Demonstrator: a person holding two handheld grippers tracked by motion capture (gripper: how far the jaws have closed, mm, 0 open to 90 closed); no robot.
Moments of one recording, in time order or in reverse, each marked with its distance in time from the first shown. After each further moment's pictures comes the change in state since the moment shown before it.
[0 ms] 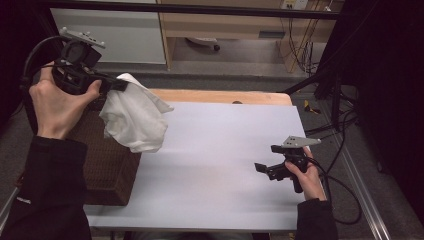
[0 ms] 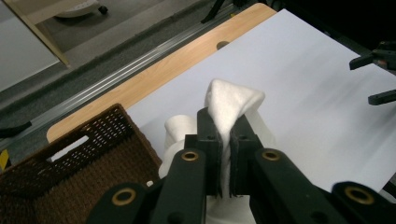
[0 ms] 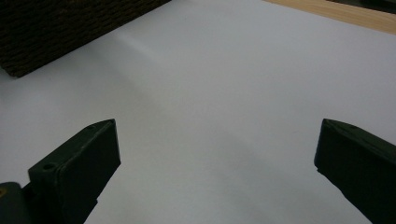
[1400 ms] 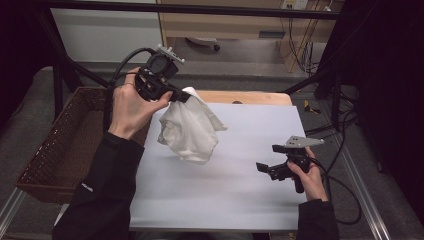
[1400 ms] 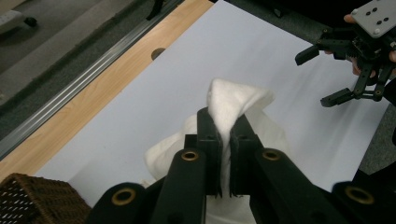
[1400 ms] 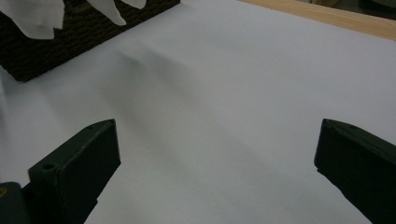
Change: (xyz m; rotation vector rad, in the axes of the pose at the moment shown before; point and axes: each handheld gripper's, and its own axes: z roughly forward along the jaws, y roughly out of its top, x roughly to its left) left arm -0.072 0.041 0.094 0.066 -0.173 0.155; right arm 0.000 0.000 -0.005 -0.018 0.005 0.004
